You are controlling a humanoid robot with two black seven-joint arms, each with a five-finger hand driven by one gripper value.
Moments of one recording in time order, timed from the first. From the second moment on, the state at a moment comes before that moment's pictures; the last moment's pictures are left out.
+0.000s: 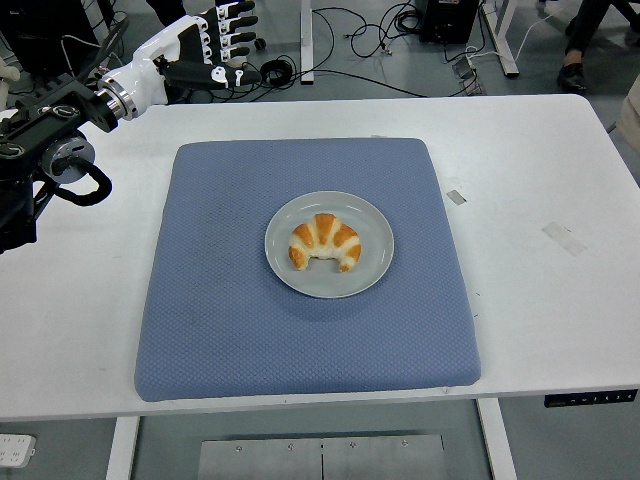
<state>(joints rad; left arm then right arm) -1.22 0.24 -0.18 -0.43 0.27 -0.44 -0.45 -0.09 0.00 0.10 0.08 -0.11 -0.10 0.22</state>
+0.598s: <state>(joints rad) -1.20 0.23 -0.18 -0.43 0.27 -0.44 -0.45 -0.09 0.00 0.10 0.08 -0.11 -0.10 0.22</state>
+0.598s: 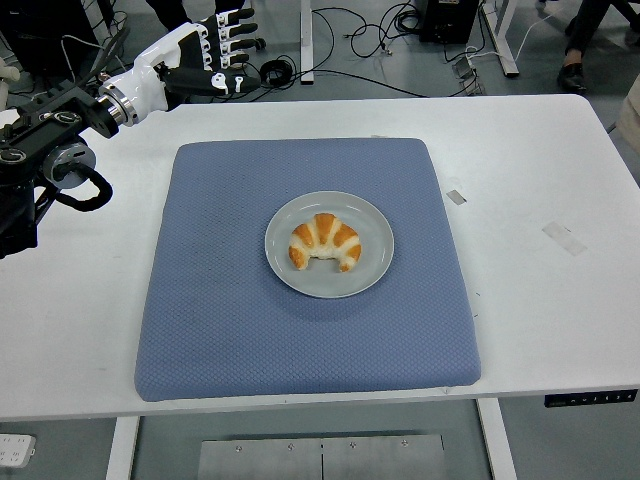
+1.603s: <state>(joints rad) -1.20 0.23 -0.19 -0.43 0.27 -0.44 -0.45 -0.09 0.00 0.10 0.08 -0.11 -0.10 0.22</state>
